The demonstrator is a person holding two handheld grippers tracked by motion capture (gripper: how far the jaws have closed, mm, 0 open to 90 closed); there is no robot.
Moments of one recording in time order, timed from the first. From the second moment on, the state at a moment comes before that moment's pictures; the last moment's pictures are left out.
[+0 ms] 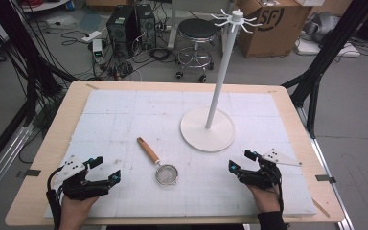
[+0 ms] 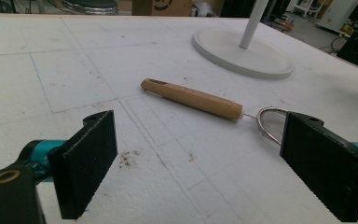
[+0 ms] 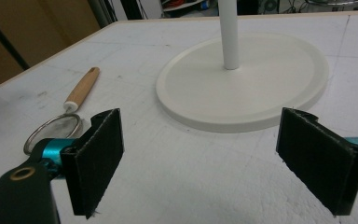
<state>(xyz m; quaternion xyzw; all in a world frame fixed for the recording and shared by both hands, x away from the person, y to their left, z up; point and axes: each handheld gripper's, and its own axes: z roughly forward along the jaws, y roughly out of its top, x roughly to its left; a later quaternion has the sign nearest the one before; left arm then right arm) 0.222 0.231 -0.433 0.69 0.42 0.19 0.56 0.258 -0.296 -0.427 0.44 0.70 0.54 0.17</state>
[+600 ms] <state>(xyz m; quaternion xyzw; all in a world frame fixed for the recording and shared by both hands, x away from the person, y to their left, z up) 0.221 0.231 -0.434 0.69 0.43 0.20 0.55 0.260 -0.290 -0.426 0.43 0.70 0.54 0.17</state>
